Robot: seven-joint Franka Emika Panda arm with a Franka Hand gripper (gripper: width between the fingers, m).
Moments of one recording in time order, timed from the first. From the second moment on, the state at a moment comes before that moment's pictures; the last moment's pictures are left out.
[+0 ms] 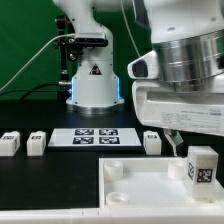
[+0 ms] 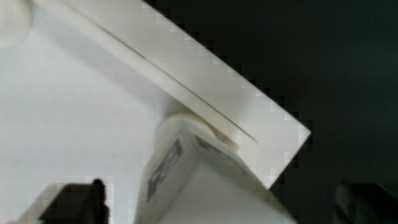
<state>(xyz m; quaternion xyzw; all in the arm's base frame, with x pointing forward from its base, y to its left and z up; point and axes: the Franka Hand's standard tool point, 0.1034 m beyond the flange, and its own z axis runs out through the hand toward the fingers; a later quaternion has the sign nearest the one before) 0.632 0.129 0.086 -0.93 0.36 0.02 0.08</state>
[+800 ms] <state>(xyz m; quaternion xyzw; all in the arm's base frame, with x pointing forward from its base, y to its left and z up) 0.637 0.110 0.081 -1.00 0.01 -0.01 0.08</state>
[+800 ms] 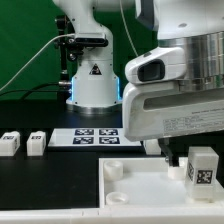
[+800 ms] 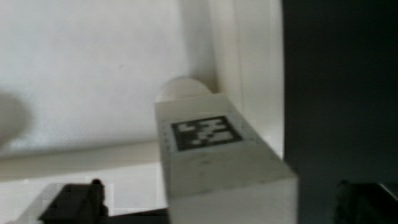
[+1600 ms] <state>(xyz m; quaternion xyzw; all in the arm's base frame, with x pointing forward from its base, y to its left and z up) 0.636 0.108 0.079 -0.95 0.30 0.01 0.08</state>
